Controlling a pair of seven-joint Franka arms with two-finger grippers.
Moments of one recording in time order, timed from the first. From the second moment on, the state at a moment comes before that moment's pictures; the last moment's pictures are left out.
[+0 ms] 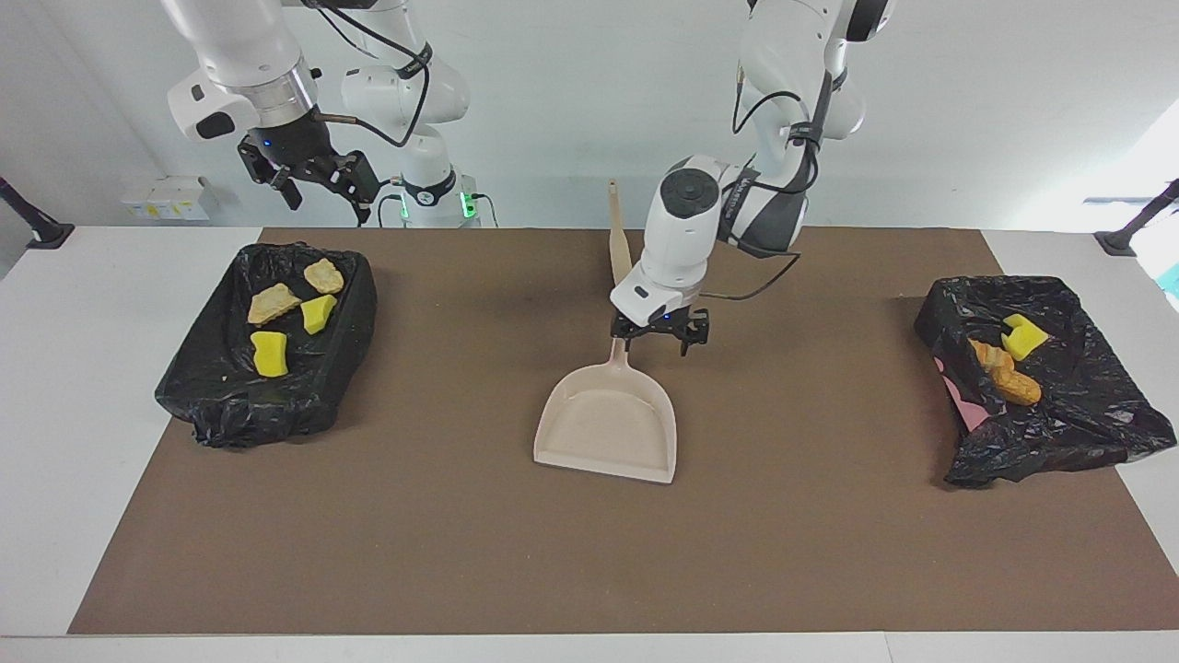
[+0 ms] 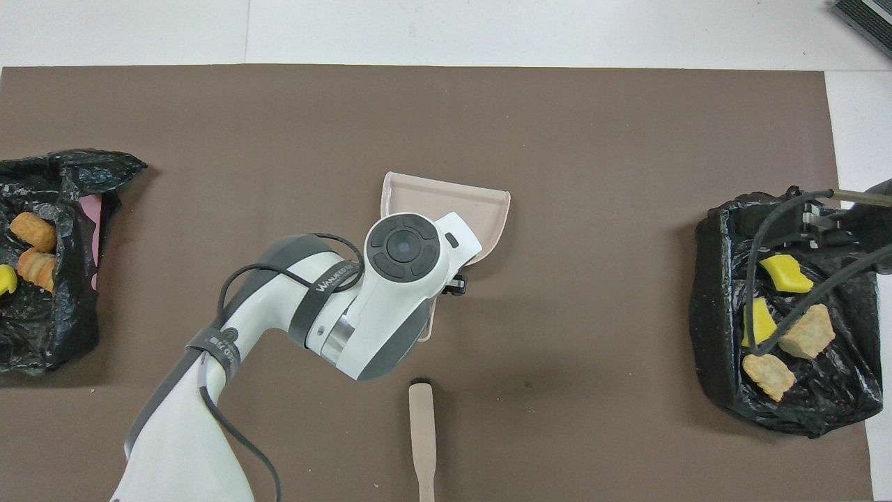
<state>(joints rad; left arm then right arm) -0.58 0.27 0.01 -1.79 -0.03 2.08 -0.45 -0.01 0.00 0.08 -1.46 -0.02 1.36 0.29</state>
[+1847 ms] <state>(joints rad) -0.03 -0.02 0.03 -1.69 -0.01 1.73 0.05 -0.01 0.00 0.08 -1.46 -0.02 1.36 0.29</state>
